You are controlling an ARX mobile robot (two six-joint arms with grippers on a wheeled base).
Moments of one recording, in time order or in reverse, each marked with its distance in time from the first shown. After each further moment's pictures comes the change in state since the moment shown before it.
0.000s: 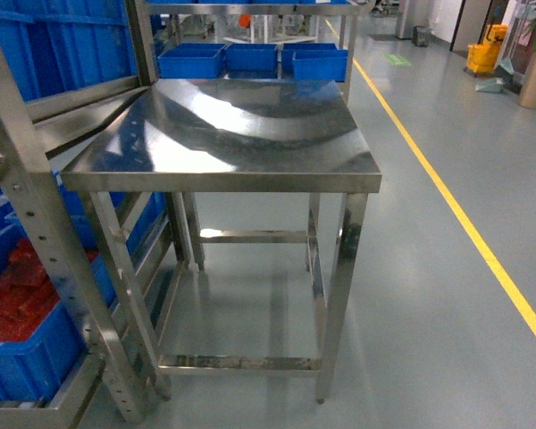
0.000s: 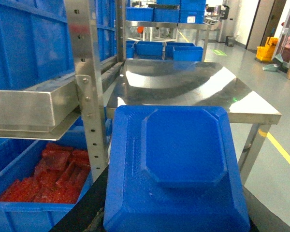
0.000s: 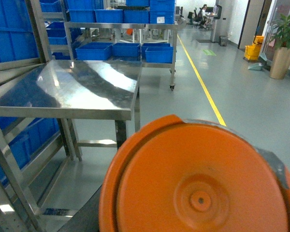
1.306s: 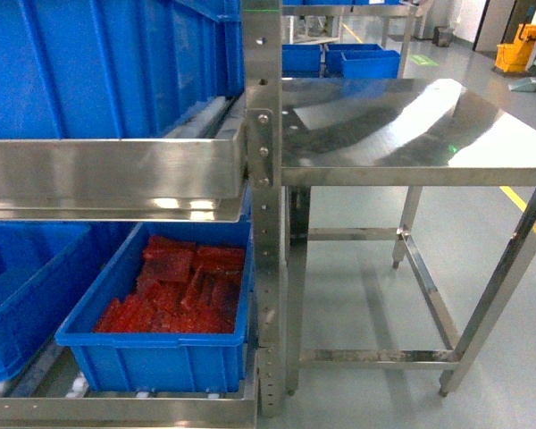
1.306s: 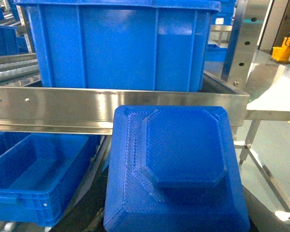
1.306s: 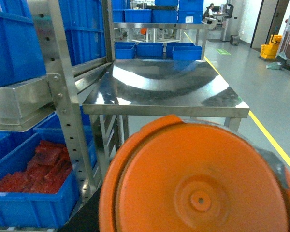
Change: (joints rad) left arm 0.000 0.000 0.000 0.003 0.000 0.000; right arm 0.000 0.000 0.000 0.001 0.000 0.000
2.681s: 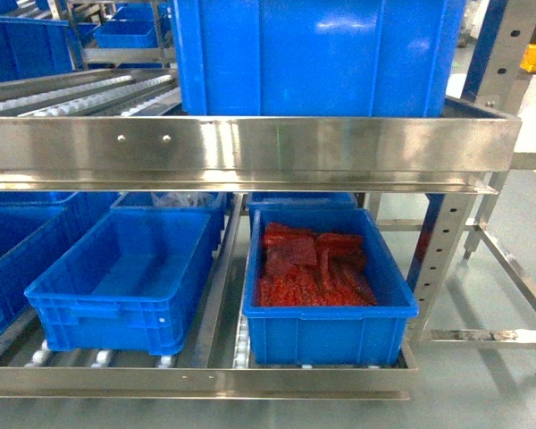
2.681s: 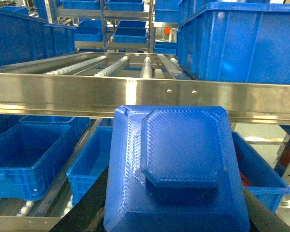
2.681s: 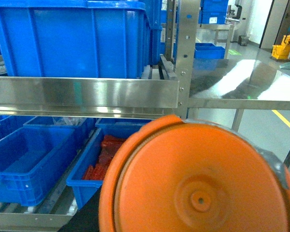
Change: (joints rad) left arm 0.000 0.000 0.000 -0.002 -0.001 0.000; right arm 0.000 0.000 0.000 -0.001 0.000 0.000
